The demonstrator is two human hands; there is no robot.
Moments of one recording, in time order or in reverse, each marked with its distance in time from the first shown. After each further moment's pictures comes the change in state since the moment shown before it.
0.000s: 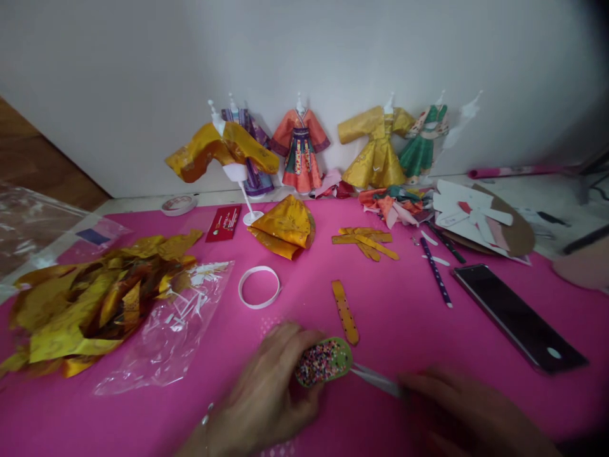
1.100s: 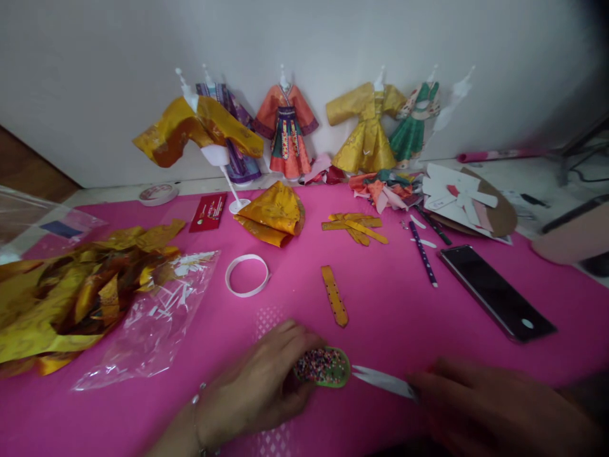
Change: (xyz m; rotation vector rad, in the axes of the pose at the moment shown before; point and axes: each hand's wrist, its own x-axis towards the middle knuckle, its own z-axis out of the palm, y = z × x) left_hand 0.012 0.009 -0.013 -0.162 -0.297 0.046; right_hand -0.002 -0.008 -0.038 -0.028 -0.314 -0.019
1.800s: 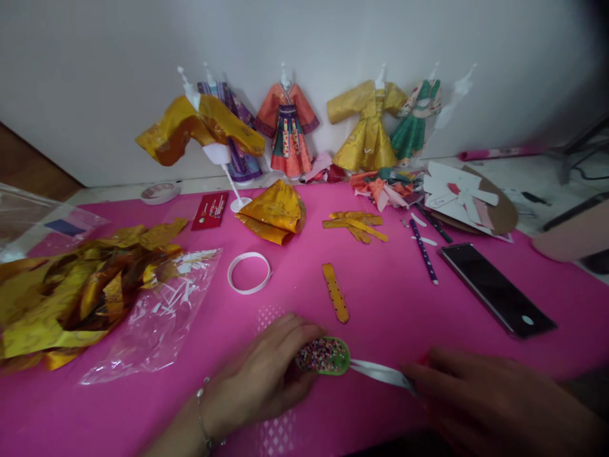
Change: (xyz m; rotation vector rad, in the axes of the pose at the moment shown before) left_hand -0.003 -0.003 0.001 0.033 0.073 0.055; right_hand 0.016 -0.011 -0.009 -0.048 0.084 -0.017
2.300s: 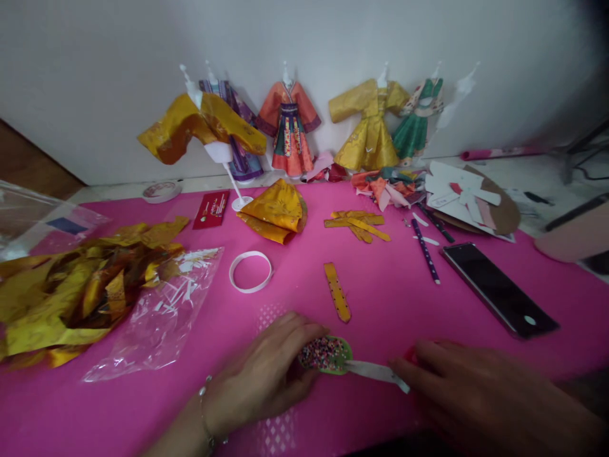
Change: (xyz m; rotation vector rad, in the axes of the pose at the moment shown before) left_hand -0.002 -0.001 0.001 0.014 0.033 0.015; right_hand 0.008 0.003 0.006 -0.144 -0.098 -0.099
